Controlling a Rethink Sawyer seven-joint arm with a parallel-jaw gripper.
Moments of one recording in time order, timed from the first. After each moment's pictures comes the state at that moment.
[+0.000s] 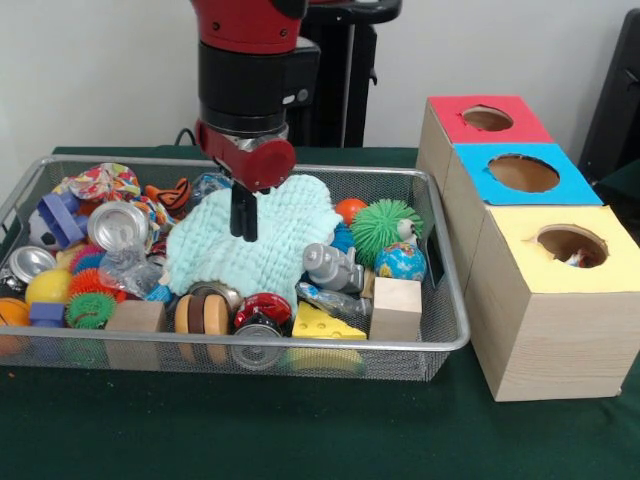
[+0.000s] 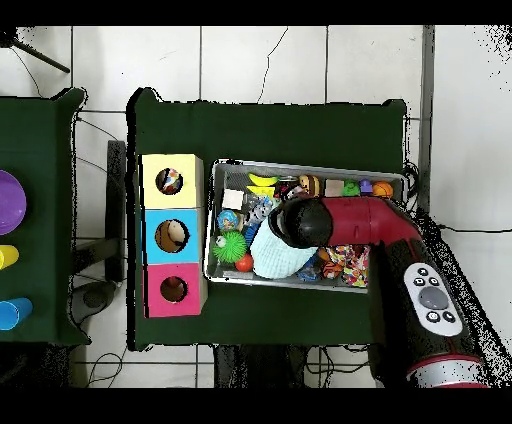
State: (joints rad) arm -0.53 -0.65 0.27 1.60 -0.50 0.56 2.77
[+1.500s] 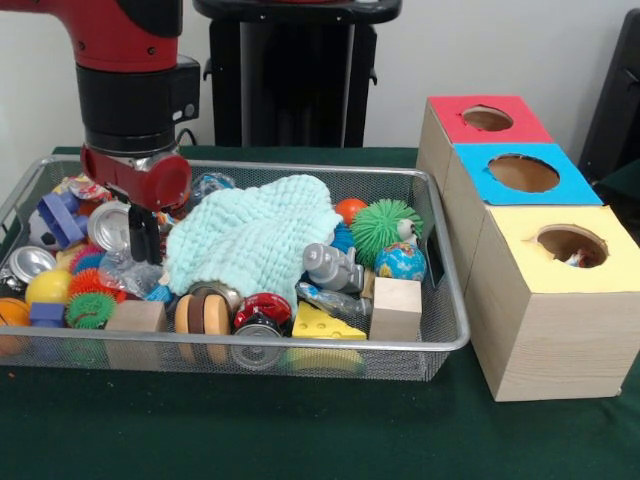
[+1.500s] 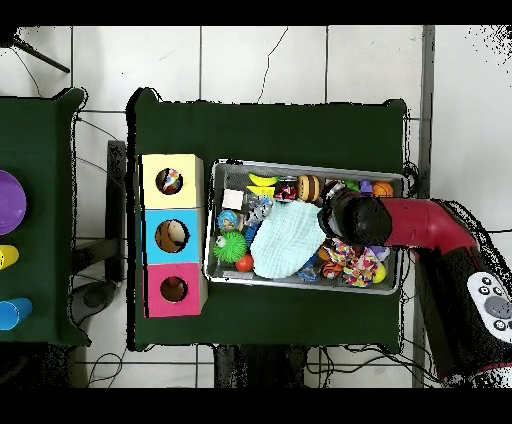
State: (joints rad) arm -0.77 -0.58 0.43 1.54 -0.61 0.57 2.43
